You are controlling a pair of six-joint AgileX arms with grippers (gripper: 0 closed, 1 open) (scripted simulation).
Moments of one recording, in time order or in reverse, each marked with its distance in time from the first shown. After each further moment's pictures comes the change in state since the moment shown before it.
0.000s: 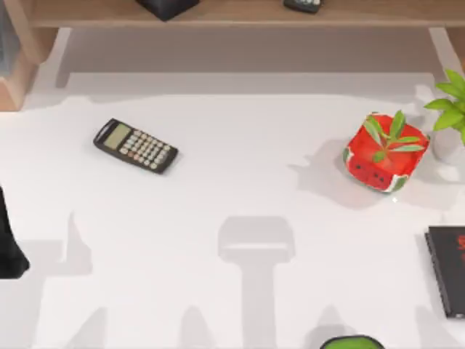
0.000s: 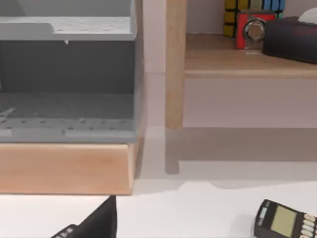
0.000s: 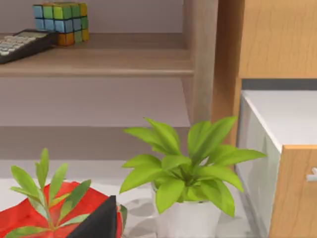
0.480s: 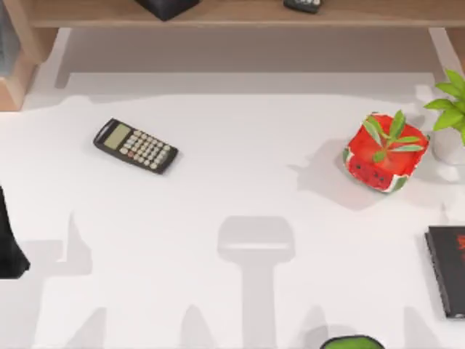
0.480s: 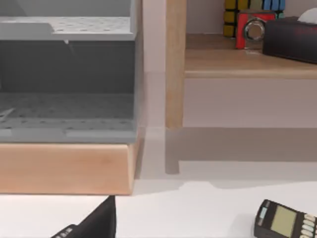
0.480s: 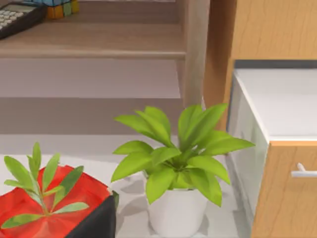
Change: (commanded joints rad) left arm 0.000 0.000 0.000 0.000 0.000 0.000; right arm -0.035 0.202 0.206 -0.135 -0.016 -0.011
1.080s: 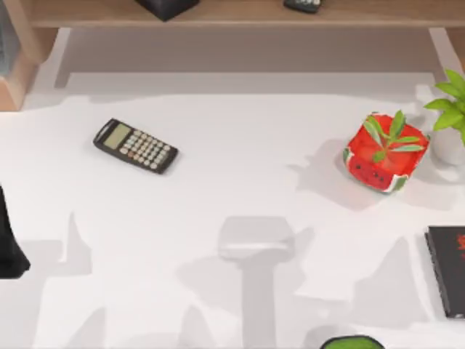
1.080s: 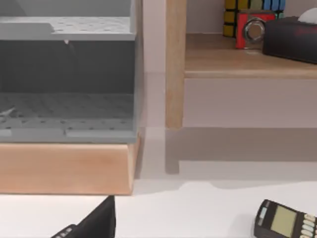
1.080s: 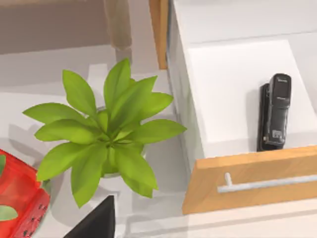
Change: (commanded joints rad) left arm 0.000 0.000 0.000 0.000 0.000 0.000; right arm -0.155 0.931 0.916 -0.551 -0.011 -0.020
